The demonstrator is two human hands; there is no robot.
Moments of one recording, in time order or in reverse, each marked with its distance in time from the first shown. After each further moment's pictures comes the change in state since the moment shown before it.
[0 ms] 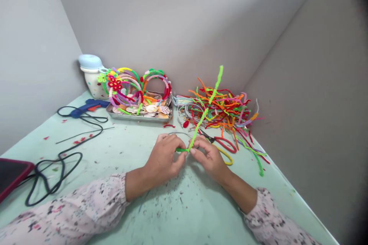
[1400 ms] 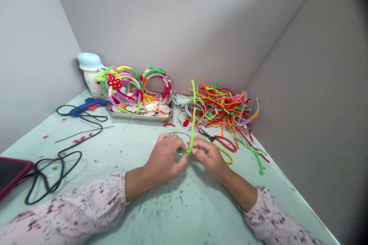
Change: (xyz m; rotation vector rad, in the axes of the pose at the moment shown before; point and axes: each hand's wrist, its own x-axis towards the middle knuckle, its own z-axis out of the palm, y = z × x) left_hand 0.000 0.003 0.001 0.010 -0.008 0.020; right_hand 0.001 -0.002 -0.001 0.056 -0.037 0.083
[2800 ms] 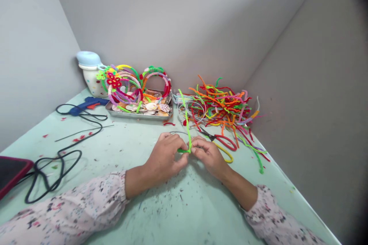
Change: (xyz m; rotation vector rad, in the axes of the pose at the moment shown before) left_hand 0.000 -0.003 0.003 0.016 0.023 0.052; right_hand 0.000 0.000 0.000 0.041 -0.034 0.062
